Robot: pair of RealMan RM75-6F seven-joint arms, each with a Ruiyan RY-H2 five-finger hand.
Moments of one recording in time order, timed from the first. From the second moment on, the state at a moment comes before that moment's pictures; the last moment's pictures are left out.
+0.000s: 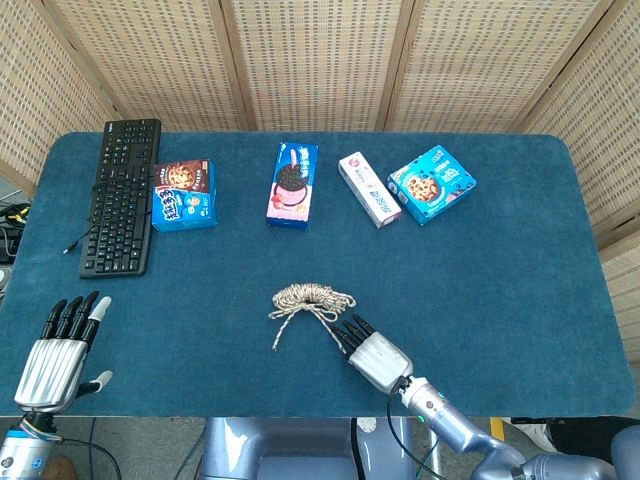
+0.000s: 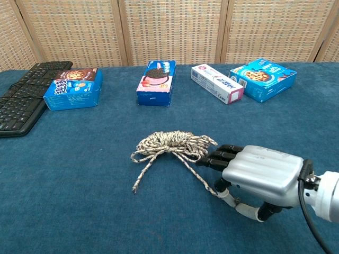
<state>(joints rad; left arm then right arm) -0.06 -1.16 0.02 -1.89 1.53 1.46 0.49 0.57 -1.59 -0.01 -1.56 -1.49 0.91 -0.67</state>
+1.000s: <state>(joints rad) -0.26 -1.33 0.00 -1.66 1.75 1.29 0.51 0.60 -1.50 -0.04 -1.49 -1.73 1.07 -0.53</state>
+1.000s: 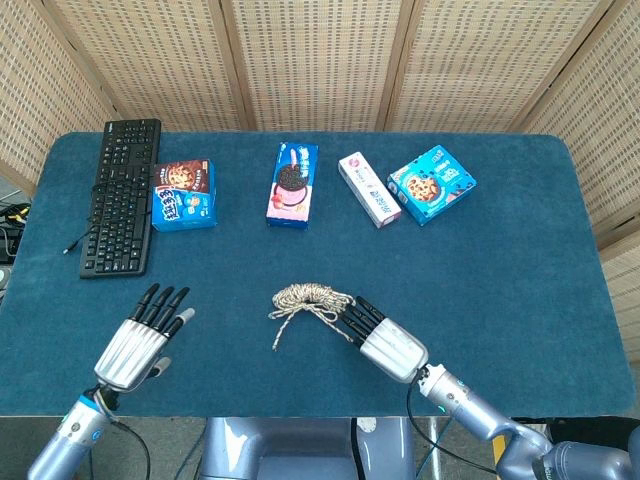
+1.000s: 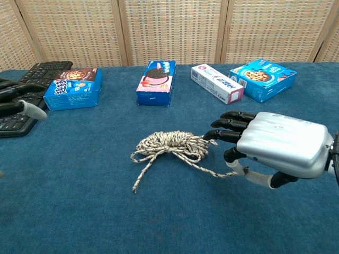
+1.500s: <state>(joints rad) -0.59 -1.58 -0.05 -1.33 1.91 1.06 0.36 0.62 -1.50 -0.01 -1.47 -1.68 1.03 -0.51</state>
